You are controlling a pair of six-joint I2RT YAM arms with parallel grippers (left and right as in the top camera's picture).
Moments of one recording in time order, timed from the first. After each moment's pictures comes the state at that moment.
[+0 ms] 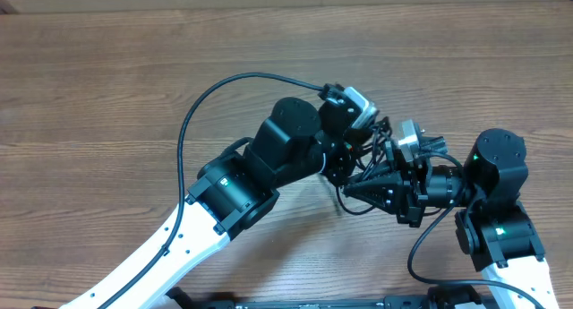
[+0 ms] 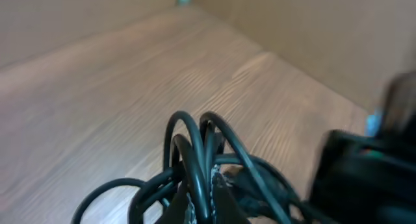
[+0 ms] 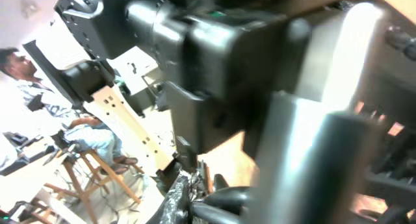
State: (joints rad) left arm -0.80 1.32 1.26 -0.37 0.23 -0.20; right arm 0.15 0.87 0.75 -0.10 -1.38 0.23
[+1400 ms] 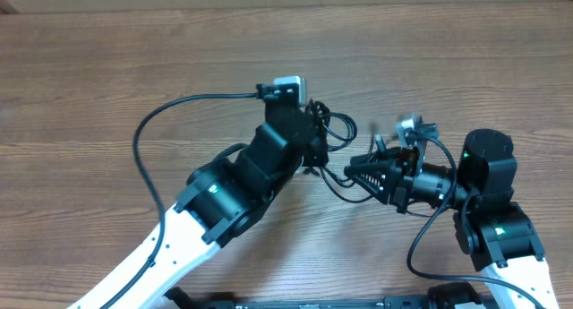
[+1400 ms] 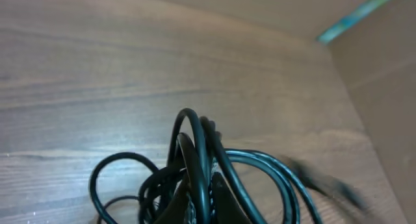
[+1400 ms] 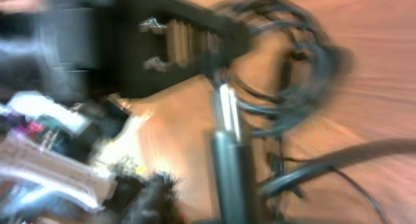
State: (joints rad) left arm -0.80 1.27 1.26 -0.56 -0.22 -0.73; right arm 0.15 0.88 0.75 -0.33 -1.01 0.27
